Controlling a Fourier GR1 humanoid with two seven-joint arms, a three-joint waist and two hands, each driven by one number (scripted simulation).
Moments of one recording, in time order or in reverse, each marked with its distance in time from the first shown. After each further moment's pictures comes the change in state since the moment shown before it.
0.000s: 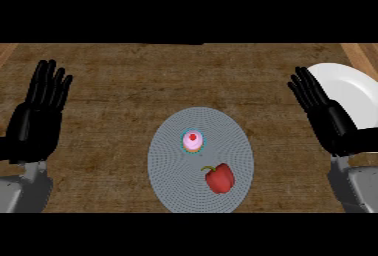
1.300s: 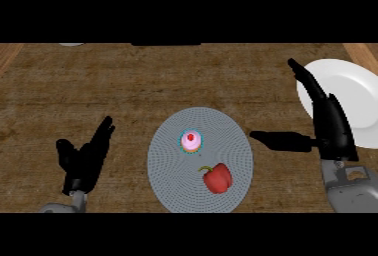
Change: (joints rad) left arm 0.165 -0.096 -0.190 0.188 -0.118 0.014 0.203; right arm -0.052 -0.039 0.183 -0.273 0.619 -0.404 0.465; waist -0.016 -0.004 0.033
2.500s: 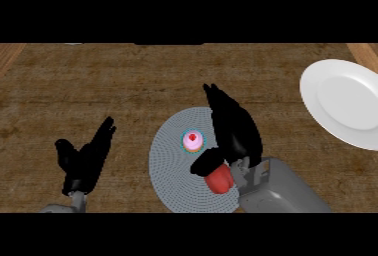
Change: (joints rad) left arm 0.011 -0.025 0.030 -0.013 -0.023 -0.045 0.022; right arm -0.259 0.272 0.302 0.107 0.251 0.353 0.641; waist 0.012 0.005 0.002
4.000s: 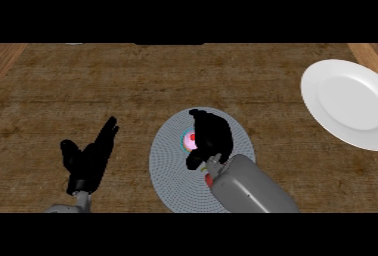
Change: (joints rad) left arm 0.005 -0.064 0.043 0.001 -0.071 -0.040 0.001; right arm -0.008 0.128 0.039 0.353 0.114 -0.003 -0.077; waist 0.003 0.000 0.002
